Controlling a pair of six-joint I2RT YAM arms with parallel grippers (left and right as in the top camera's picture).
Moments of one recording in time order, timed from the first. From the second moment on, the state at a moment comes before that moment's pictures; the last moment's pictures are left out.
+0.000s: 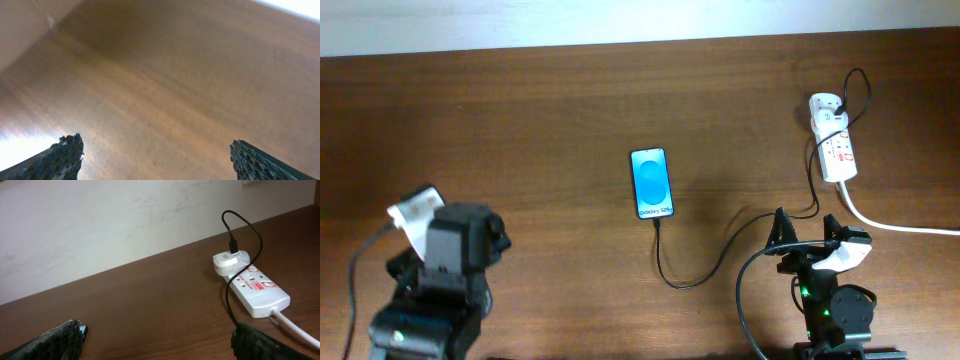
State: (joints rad) left arm -0.21 0.84 1.08 -1.15 -0.58 -0.54; right arm -0.01 0.01 0.01 -0.07 0.03 0.33
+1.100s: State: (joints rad) left arm -0.04 0.02 0.03 -0.02 -0.23 -0.15; right arm -0.01 0.01 0.01 -0.07 0.03 0.33
